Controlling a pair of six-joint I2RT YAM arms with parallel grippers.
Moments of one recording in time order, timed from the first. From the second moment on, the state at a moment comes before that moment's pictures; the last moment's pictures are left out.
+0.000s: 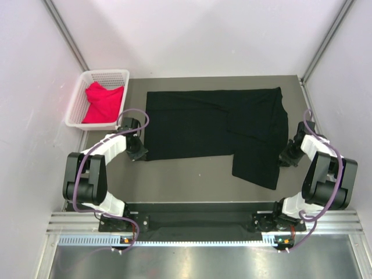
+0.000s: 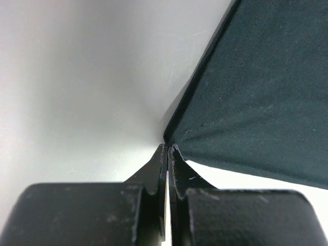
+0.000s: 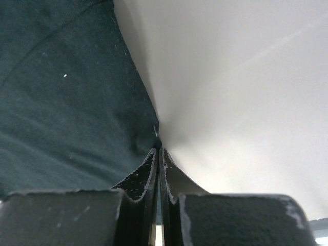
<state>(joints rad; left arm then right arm) -0.11 1.54 0.86 -0.54 -0.02 -0.64 -0.31 1.49 0.81 -0.65 -0.05 0.39</state>
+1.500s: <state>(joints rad) -0.11 1.56 0.89 -0.55 -0.03 -0.61 -0.32 1.39 0.77 -0.67 0.00 0.34</state>
